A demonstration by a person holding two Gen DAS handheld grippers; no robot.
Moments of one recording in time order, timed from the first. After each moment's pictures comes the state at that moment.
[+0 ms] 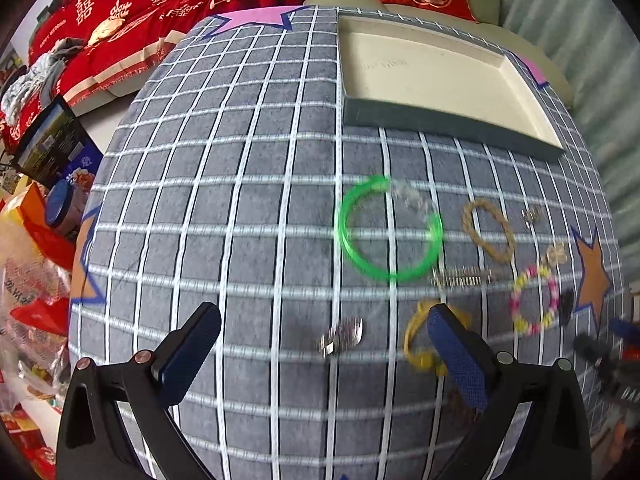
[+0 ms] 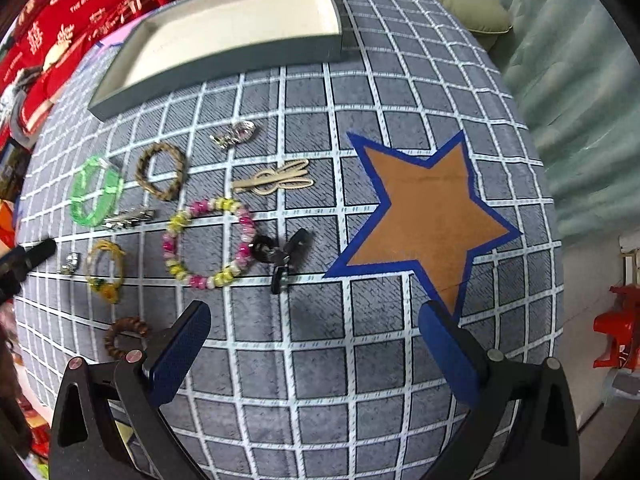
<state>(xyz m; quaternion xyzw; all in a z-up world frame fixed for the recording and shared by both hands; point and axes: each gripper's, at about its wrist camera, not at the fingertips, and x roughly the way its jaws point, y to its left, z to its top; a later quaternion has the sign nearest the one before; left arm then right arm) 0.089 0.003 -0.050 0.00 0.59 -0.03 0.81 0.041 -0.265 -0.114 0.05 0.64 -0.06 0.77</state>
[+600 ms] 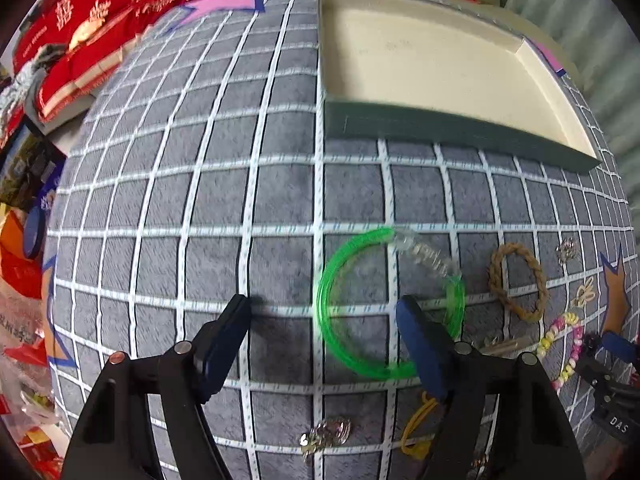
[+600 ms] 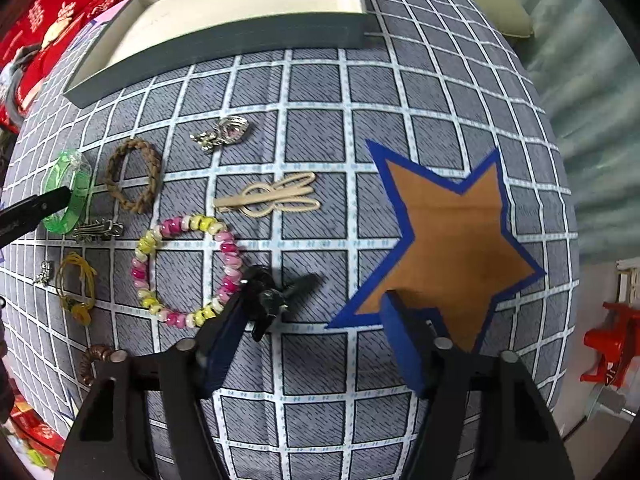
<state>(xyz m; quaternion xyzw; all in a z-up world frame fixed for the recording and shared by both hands) 0.151 -0.012 -0.091 0.02 0.61 -0.04 0.79 0.080 -0.246 -0.153 0.02 0.65 -0.05 0.76</state>
